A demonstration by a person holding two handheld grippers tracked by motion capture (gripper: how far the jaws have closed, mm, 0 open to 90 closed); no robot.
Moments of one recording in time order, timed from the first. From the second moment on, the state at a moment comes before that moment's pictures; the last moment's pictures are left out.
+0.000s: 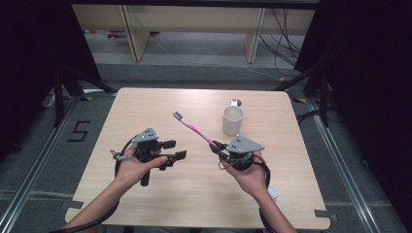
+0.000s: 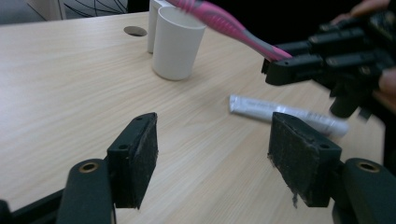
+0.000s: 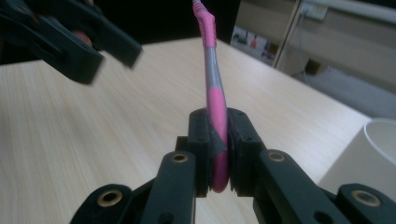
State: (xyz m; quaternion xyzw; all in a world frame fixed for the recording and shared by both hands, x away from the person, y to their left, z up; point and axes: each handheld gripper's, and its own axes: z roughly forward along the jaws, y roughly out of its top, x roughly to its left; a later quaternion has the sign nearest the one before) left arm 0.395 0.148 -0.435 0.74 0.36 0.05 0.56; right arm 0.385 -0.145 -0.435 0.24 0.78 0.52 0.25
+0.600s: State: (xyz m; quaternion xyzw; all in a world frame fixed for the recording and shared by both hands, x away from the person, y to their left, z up) left arm 0.415 0.127 -0.421 0.65 0.39 0.00 0.65; right arm 0.377 -0.129 -0.436 0.21 0.78 0.54 0.23
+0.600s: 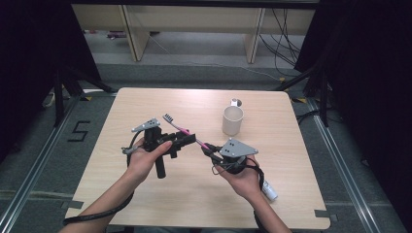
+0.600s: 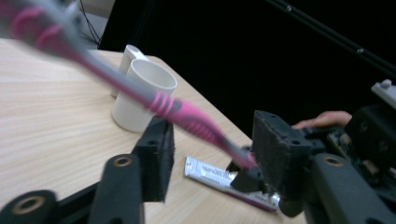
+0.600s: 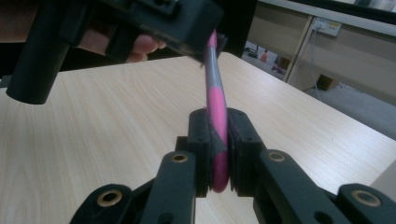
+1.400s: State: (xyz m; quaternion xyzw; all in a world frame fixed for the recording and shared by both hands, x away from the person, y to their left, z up) left arm 0.406 0.106 -0.393 0.71 0.30 0.13 0.63; right arm 0.378 -0.113 -0.450 0.24 0.81 0.50 0.20
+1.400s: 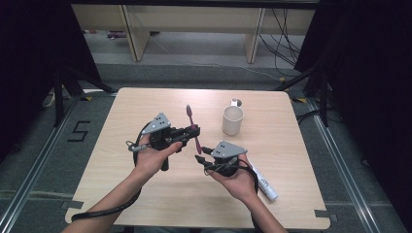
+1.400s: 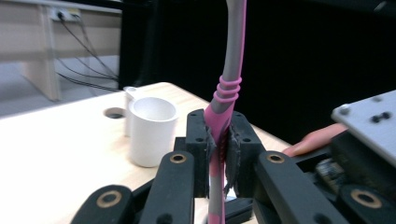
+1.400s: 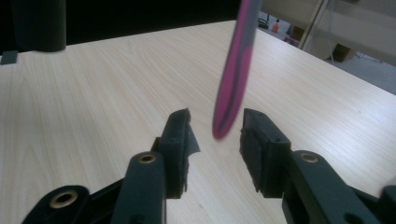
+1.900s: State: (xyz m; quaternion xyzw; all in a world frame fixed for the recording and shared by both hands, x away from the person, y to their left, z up) left arm 0.410 0.112 -0.398 0.72 0.29 0.16 0.61; right arm 0.379 -0.139 -0.442 0.27 0.79 0.51 0.20
